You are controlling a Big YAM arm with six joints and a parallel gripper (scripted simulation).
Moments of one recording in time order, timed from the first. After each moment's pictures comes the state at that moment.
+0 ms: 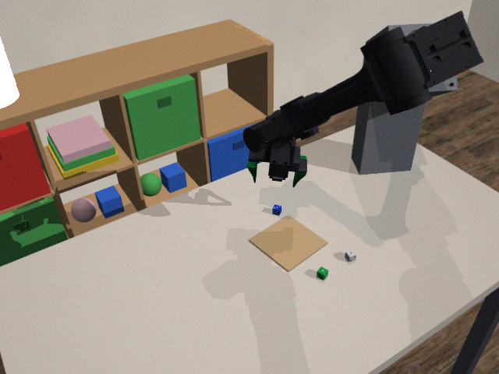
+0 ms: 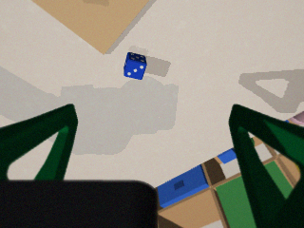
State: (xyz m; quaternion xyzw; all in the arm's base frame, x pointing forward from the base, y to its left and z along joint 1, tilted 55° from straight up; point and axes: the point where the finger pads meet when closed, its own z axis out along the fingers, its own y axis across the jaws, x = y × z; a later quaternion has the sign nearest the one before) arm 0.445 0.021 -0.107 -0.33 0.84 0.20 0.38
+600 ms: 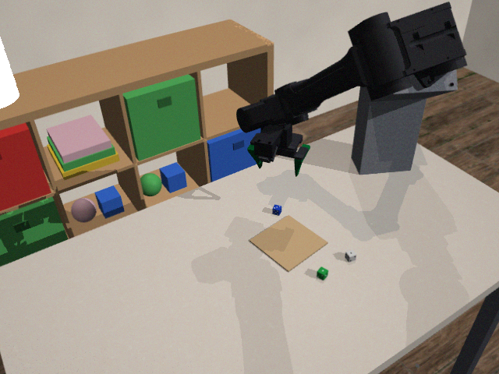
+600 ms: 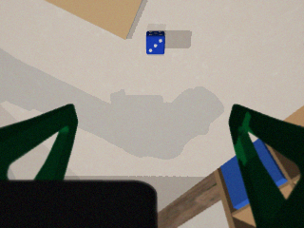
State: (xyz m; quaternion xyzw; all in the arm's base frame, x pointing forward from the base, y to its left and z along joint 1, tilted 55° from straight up) arm 0.417 0.003 -0.113 -0.21 0.86 0.31 0.34
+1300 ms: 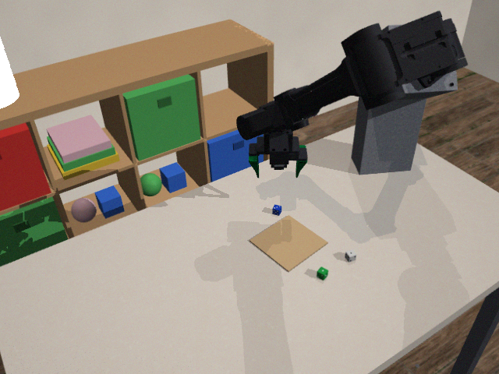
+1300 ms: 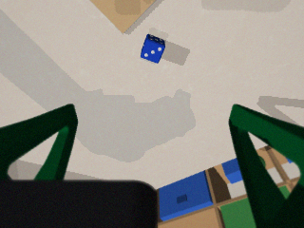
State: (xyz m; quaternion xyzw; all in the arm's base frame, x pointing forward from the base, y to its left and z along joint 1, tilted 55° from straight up) arm 0.427 0.013 -0.122 -0.37 0.81 0.25 0.39
